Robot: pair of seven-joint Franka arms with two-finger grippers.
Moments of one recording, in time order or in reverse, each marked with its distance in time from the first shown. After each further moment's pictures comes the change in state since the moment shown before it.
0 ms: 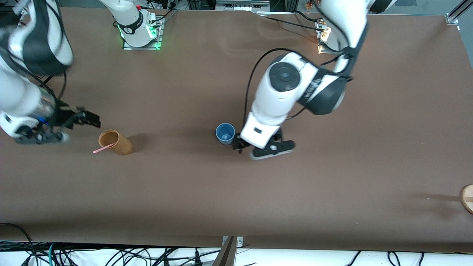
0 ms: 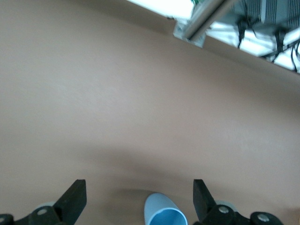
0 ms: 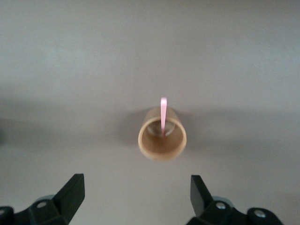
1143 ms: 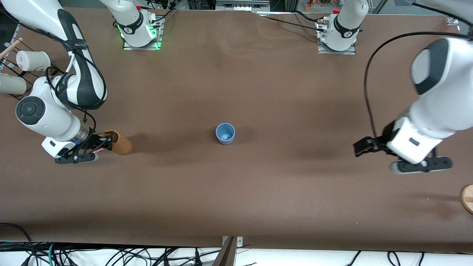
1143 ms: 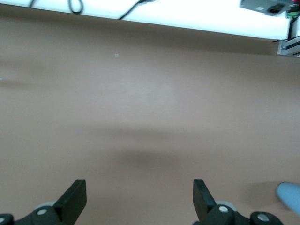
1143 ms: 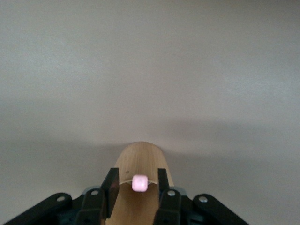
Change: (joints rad) left arm 0.446 -0.234 -0.005 -0.094 -0.003 -0.315 0.660; right arm -0.002 0.116 -0.005 -0.151 -0.088 0.338 -0.041
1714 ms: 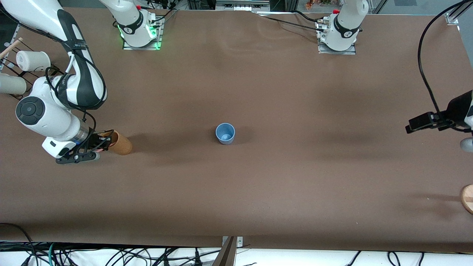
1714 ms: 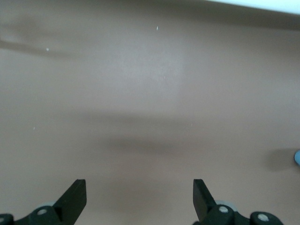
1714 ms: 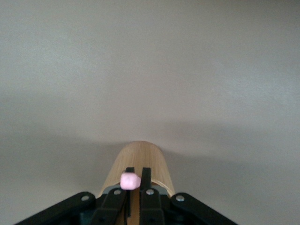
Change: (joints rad) left arm 0.164 -0.127 -0.021 -0.031 -0.021 -0.204 0.124; right arm -0.002 0.000 -0.003 -0.005 -0.001 0.001 -0.045
